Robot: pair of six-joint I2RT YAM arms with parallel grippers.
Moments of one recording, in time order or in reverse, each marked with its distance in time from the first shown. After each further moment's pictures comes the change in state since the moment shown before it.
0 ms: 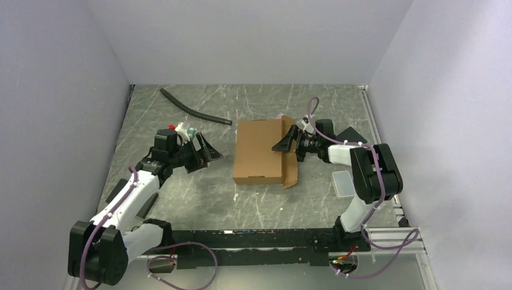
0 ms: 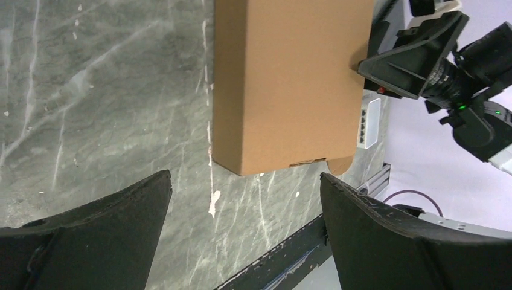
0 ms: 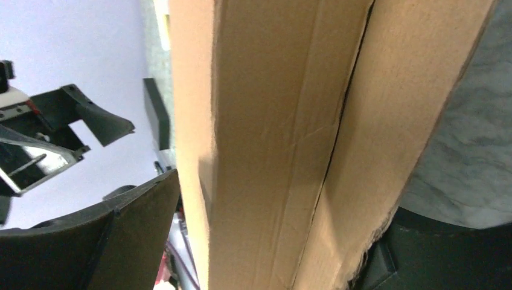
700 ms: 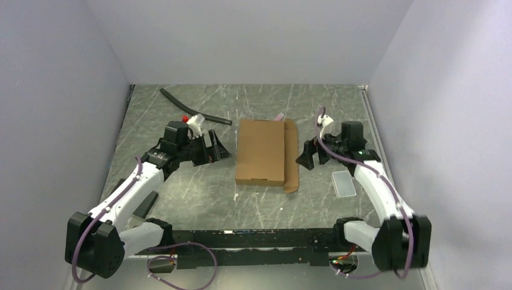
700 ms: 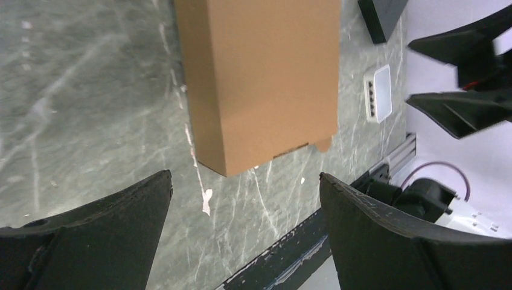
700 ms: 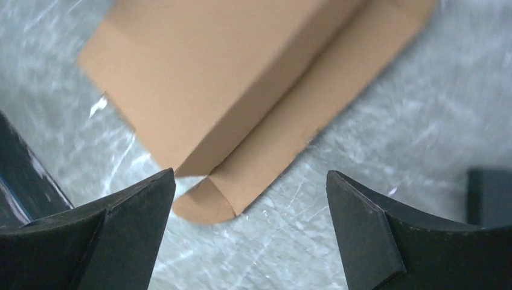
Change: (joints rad) left arm -0.097 0.072 0.143 -0.091 -0.042 0.101; right arm -0.106 -0.508 0.020 -0.666 0.216 -0.849
